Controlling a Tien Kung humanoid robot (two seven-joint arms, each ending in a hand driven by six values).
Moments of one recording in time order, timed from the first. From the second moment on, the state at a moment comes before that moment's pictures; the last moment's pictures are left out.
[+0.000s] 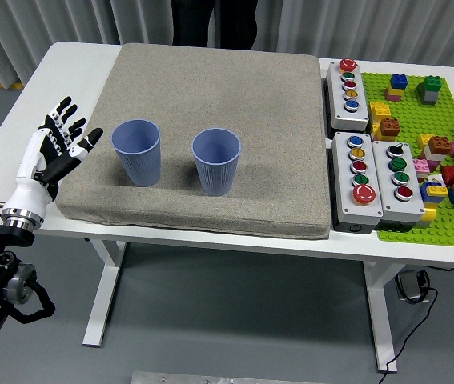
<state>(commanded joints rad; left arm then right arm) -0.08 0.32 -1.24 -1.41 1.05 0.19 -0.24 0.20 -0.09 1.93 0.20 -1.68 -0.08 -0.25</state>
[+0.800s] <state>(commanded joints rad) -0.12 0.31 -1.14 -1.31 1.12 0.15 -0.21 0.20 -0.09 1.92 0.20 -1.68 -0.08 -0.25</state>
